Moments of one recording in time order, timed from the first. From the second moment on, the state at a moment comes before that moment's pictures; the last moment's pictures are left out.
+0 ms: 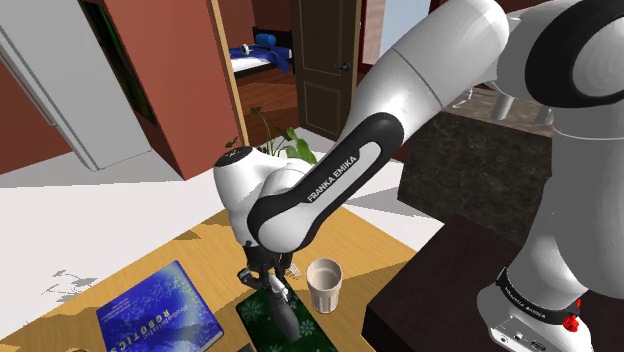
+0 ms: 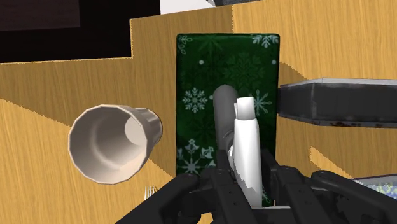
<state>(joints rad) 0.41 0.39 0.39 -1.98 -0.04 2.25 0.83</state>
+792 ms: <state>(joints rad) 0.41 0.39 0.39 -1.98 -0.05 2.25 0.83</state>
